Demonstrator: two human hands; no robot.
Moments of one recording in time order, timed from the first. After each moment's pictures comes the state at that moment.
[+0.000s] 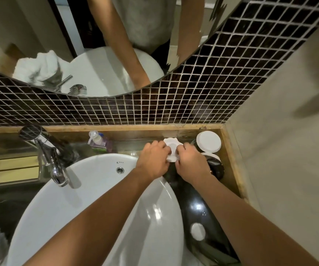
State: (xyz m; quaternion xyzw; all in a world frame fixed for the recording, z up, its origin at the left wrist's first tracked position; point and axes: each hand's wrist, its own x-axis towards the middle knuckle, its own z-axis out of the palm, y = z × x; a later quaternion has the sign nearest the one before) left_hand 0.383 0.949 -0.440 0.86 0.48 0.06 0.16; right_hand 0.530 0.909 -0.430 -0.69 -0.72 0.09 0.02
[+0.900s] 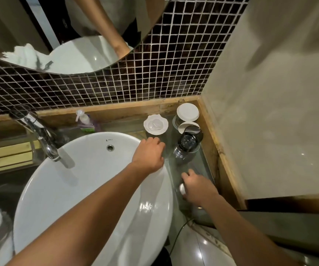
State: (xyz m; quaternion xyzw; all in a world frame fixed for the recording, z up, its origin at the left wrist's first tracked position) left_hand 0.391 0.866 -0.441 0.89 0.43 -0.01 0.14; right_hand 0.552 0.734 -0.450 -0.69 -0.66 0.22 -0.18
